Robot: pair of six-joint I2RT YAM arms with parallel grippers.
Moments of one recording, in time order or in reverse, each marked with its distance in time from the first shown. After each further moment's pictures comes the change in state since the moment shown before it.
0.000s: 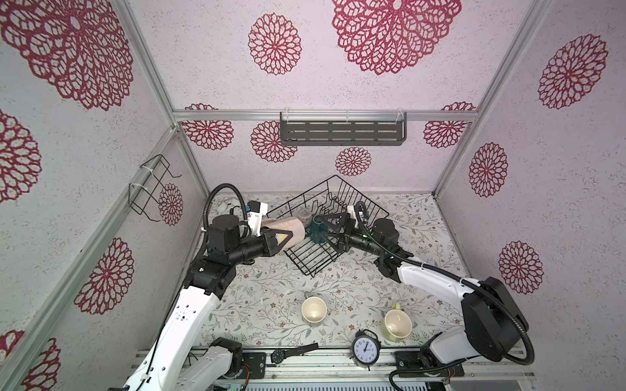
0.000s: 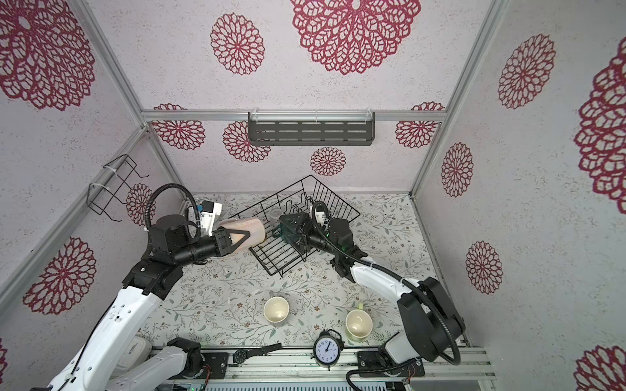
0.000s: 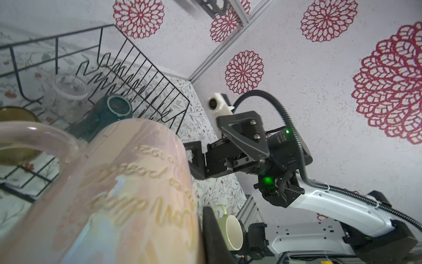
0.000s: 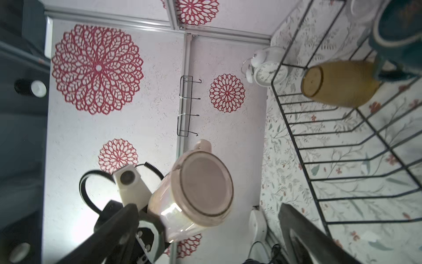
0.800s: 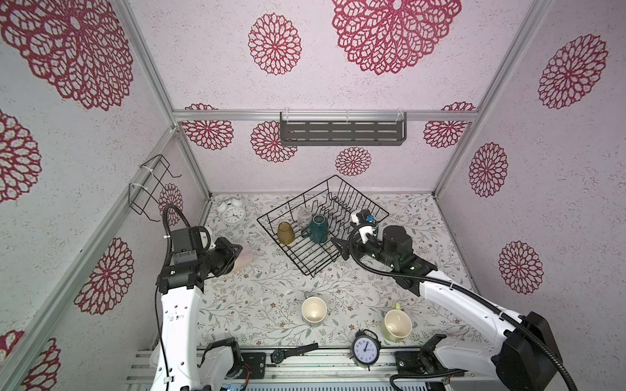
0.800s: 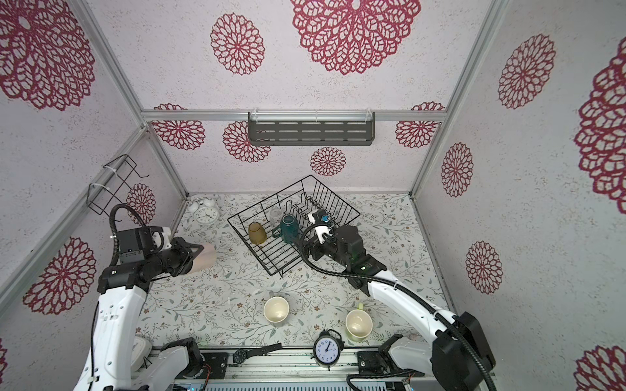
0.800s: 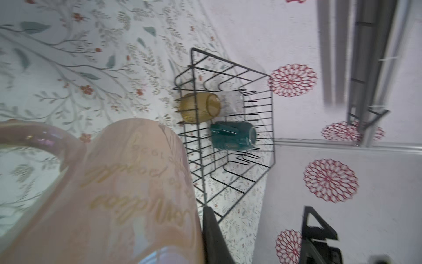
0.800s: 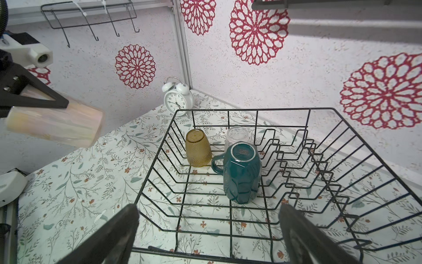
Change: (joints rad) left arm 0.513 -0.006 0.005 -0.433 -0.037 -0.171; right arm 0.012 -0.288 -0.058 -0.444 0.346 -1.494
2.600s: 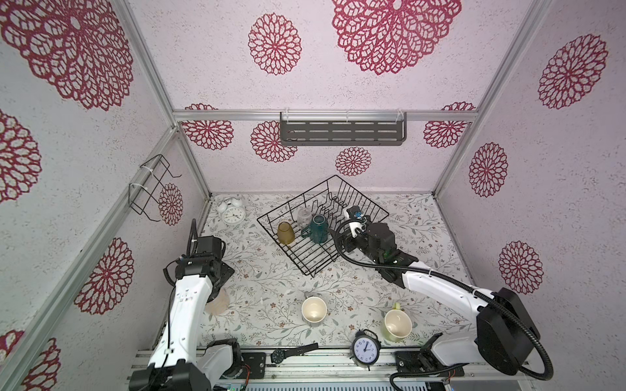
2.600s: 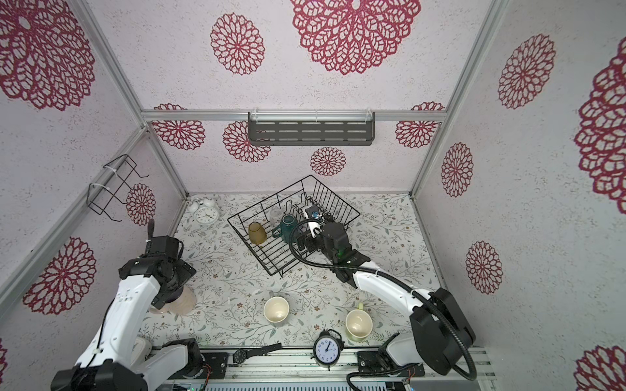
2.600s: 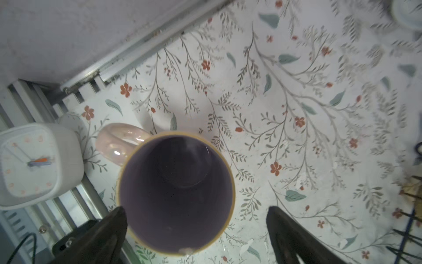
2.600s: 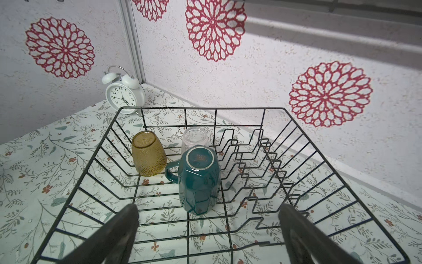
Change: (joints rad) left arm -0.093 0.167 -0.097 -0.328 -0.872 -0.120; right arm 0.042 0.156 0.055 0.093 0.288 -0.111
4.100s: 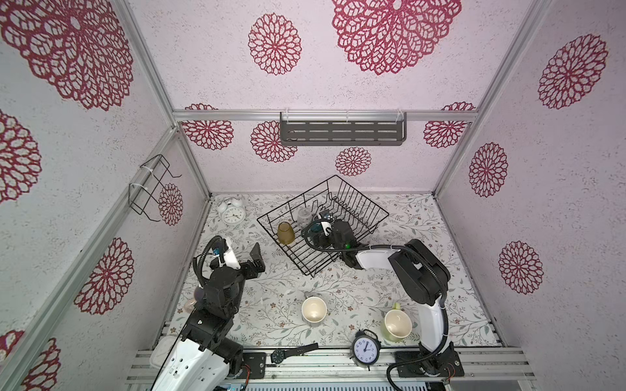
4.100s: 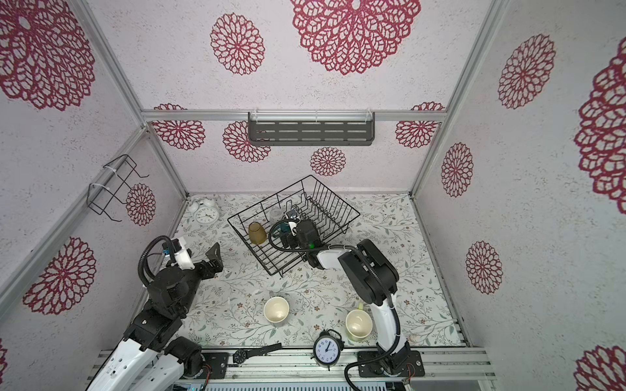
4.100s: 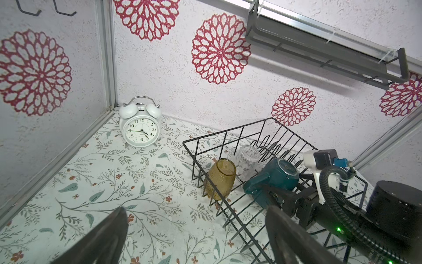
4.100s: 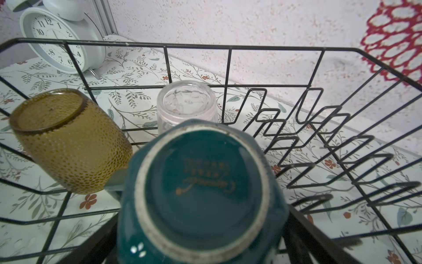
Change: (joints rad) left arm -0.529 -0.589 -0.380 0.906 -0.129 0.483; right arm 0.002 0.673 0.280 0.253 0.024 0.021
